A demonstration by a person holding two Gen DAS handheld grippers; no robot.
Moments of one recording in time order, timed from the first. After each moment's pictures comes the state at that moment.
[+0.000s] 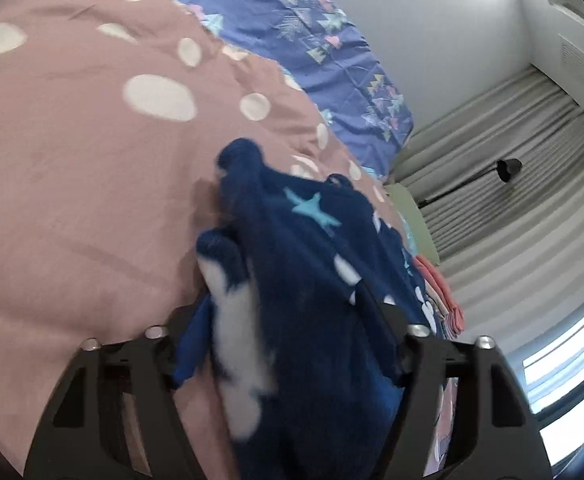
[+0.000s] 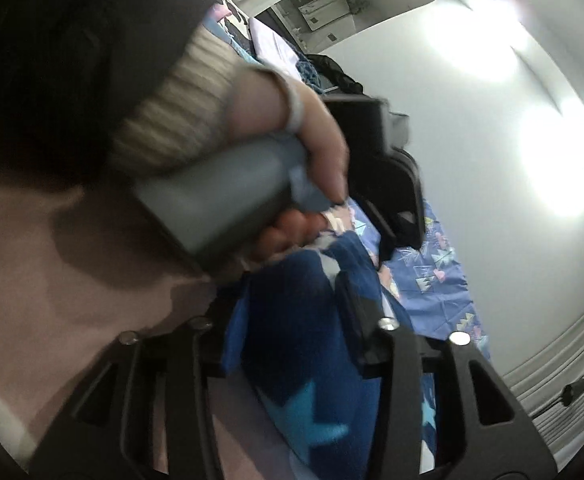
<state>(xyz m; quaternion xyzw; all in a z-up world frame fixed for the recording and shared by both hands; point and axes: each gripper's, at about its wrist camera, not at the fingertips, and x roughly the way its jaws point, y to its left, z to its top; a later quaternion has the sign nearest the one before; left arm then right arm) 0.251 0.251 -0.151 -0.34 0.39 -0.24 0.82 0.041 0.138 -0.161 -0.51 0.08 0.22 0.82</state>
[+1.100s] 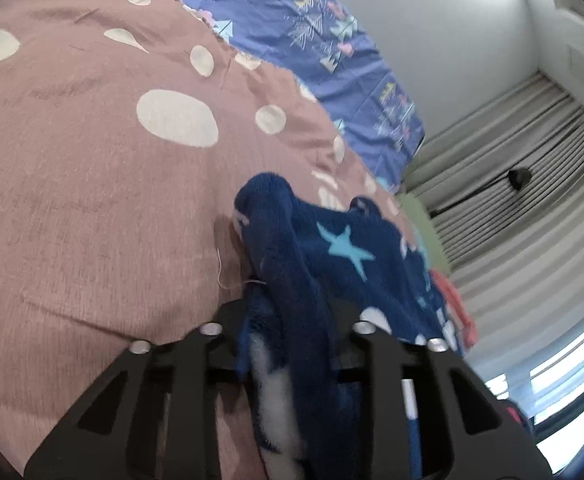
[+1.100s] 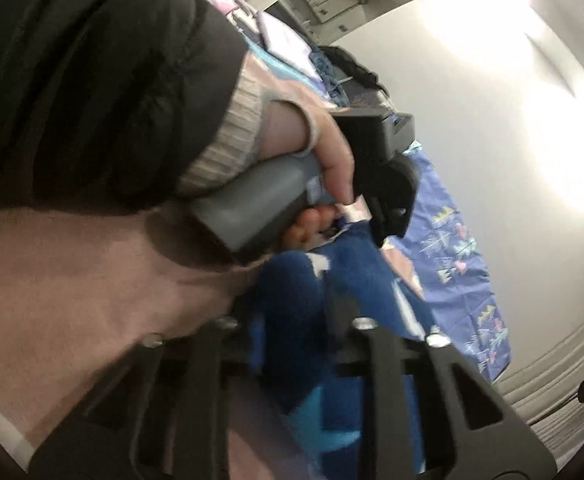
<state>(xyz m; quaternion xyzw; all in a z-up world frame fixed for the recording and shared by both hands) 0.278 0.272 -0.174 -0.36 0.37 -0.23 0.82 0.034 0.146 -0.166 -0.50 0.11 0.24 0.82</state>
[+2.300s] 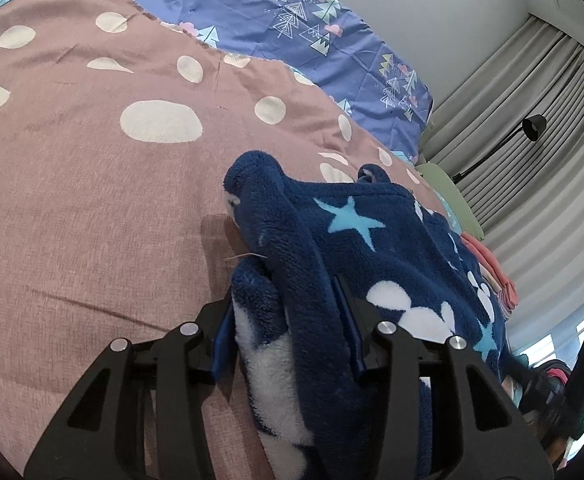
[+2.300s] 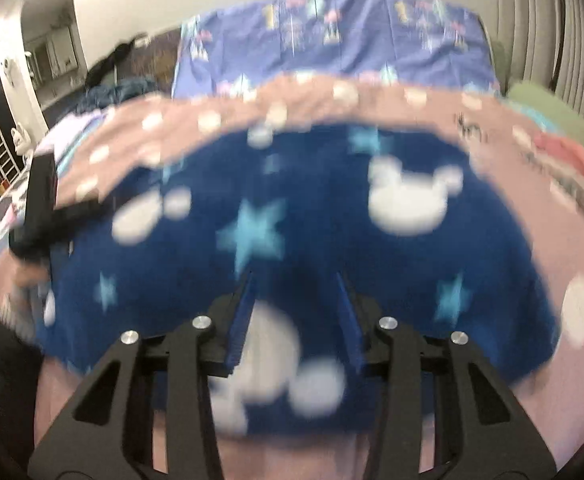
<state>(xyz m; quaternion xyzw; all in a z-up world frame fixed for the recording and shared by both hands) 0.257 0.241 -0.160 -0.25 0.39 -0.20 0.86 0.144 -0.093 -0.061 0.01 0.37 0.08 0.93</state>
